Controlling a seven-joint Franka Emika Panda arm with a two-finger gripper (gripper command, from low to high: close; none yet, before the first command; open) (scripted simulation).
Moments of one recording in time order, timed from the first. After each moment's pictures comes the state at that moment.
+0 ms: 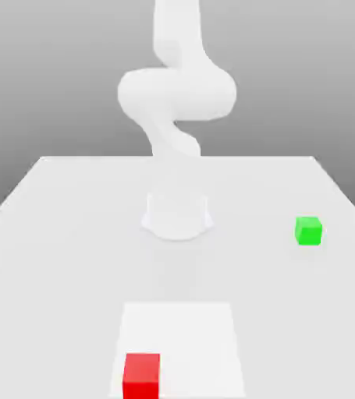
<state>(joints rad) 0.00 -0.71 -0.01 -2.31 0.00 2.33 0.79</state>
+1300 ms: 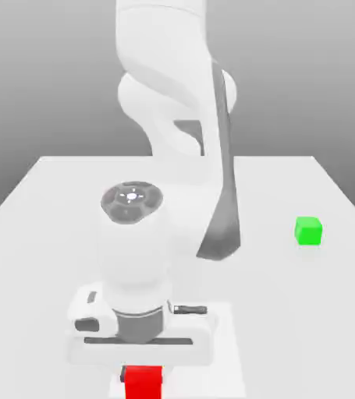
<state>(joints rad) -0.03 0.38 -0.06 -2.40 0.07 2.78 0.65</state>
